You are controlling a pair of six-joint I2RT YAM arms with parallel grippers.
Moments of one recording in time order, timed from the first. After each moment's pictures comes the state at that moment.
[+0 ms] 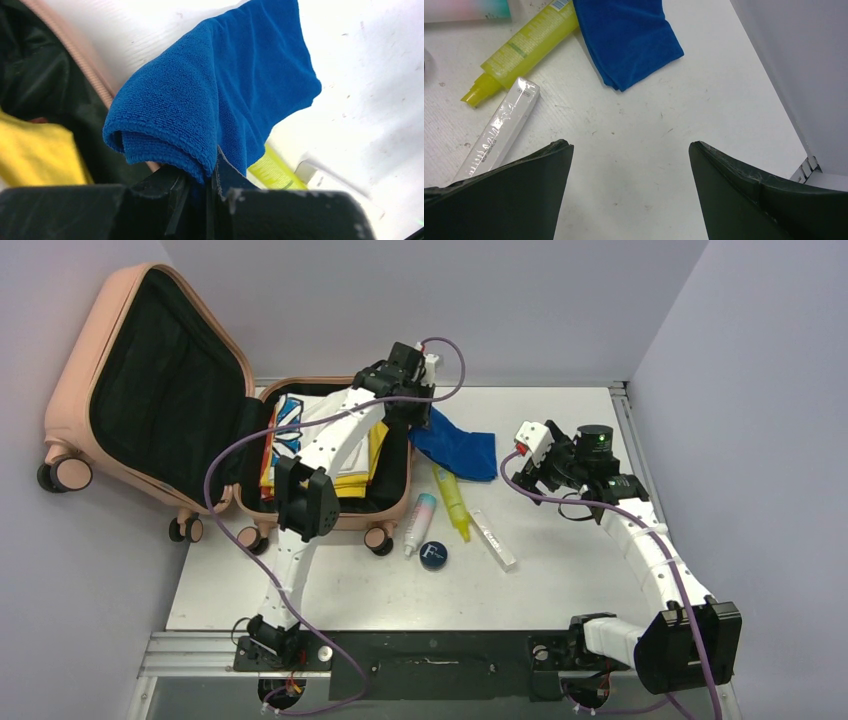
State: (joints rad) left arm -0.51 2.33 2.35 -0.88 0.16 -0.19; right arm 0.12 1.17 0.95 -0.41 -0.49 -0.79
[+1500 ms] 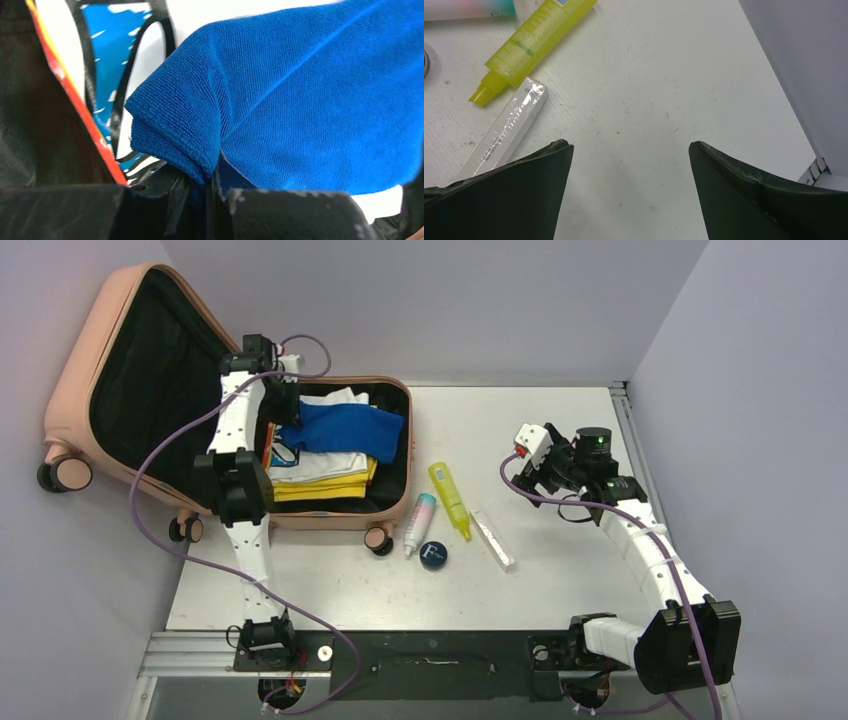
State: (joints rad) left arm 0.06 2.33 2.38 -1.22 0.21 0.14; right arm 0.12 1.17 0.92 -0.40 -0.50 -0.79
